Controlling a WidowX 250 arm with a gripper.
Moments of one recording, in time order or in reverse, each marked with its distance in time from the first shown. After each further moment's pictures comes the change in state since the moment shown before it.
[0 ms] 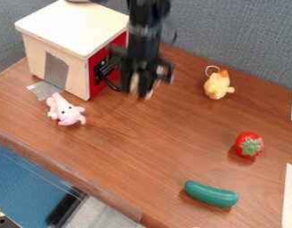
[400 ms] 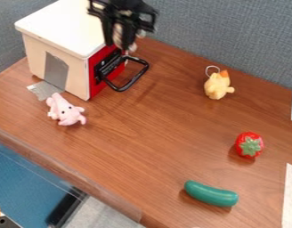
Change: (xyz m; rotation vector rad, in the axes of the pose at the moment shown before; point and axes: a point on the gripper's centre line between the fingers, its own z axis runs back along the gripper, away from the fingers) arm 0.023 0.054 0.038 0.044 -0.049 0.083
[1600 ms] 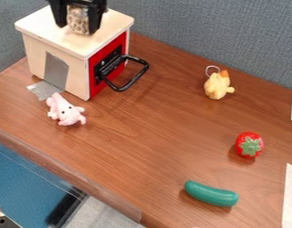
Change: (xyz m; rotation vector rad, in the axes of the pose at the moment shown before) arm 0.030 0.069 -0.015 -0.002 0.092 0.033
